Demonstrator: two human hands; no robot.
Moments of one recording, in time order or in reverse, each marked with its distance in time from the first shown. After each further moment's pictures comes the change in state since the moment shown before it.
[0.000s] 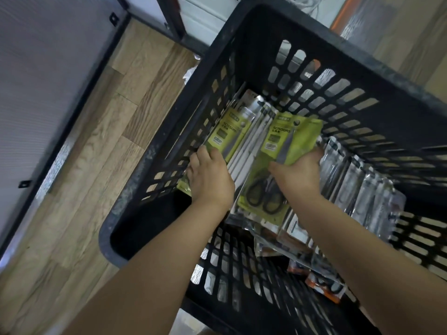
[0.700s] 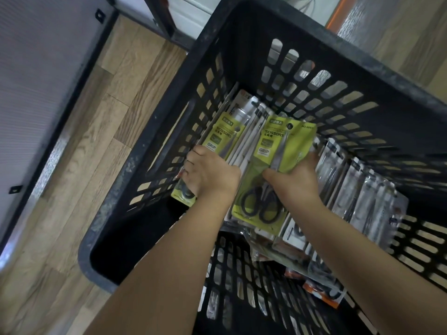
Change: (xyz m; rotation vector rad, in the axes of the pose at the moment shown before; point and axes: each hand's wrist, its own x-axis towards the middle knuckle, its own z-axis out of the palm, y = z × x) left_hand 0.026 0.031 -0.002 -0.124 -0.099 -0.350; right_hand 0.007 0.005 -0.010 0.060 -0.114 0.013
